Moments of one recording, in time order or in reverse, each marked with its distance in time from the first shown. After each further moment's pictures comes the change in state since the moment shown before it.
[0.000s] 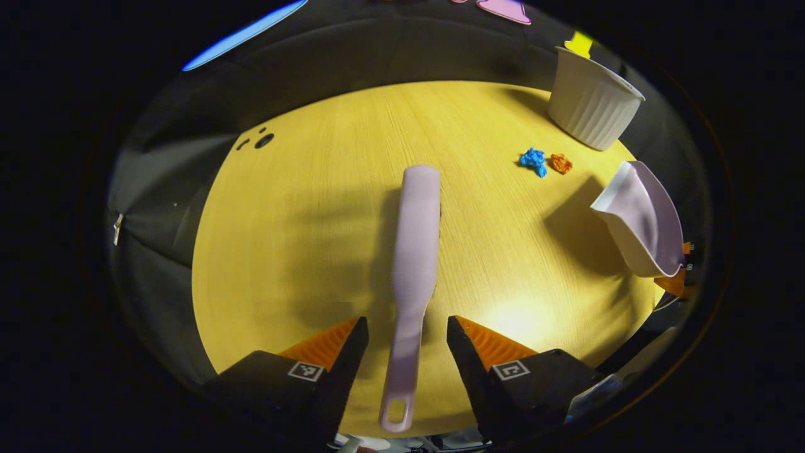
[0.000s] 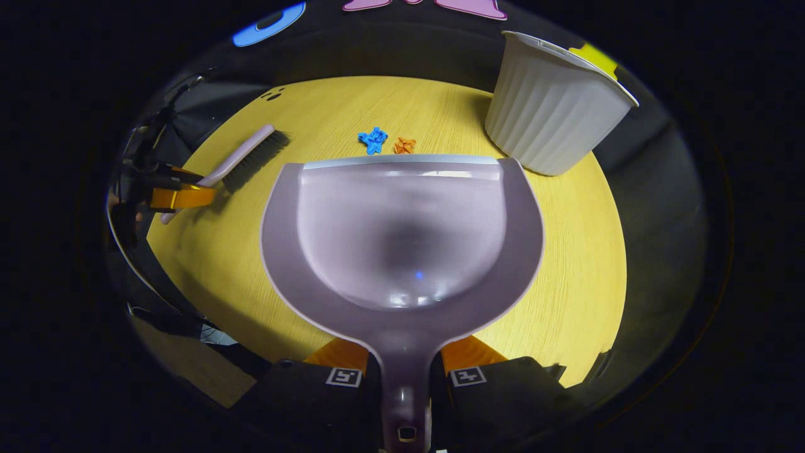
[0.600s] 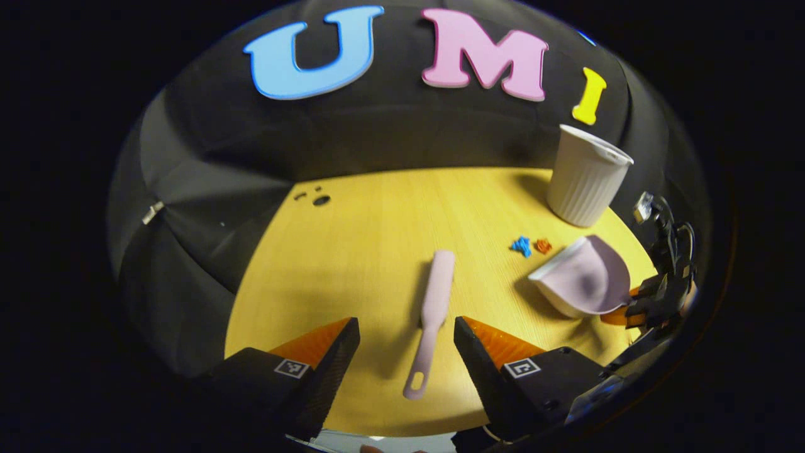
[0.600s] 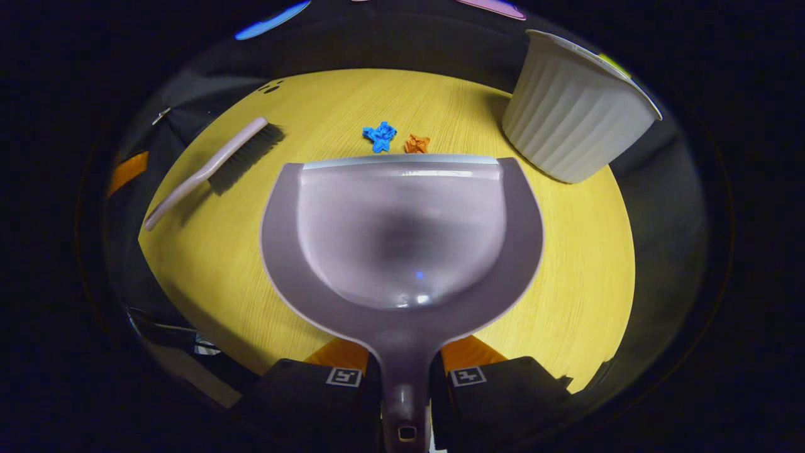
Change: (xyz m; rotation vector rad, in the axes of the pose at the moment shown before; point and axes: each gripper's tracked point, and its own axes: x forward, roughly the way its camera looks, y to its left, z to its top) left arm -0.117 0.021 0.014 -0.123 -0.319 0.031; right arm 0.023 0.009 0.014 -0.025 -0.004 -0.017
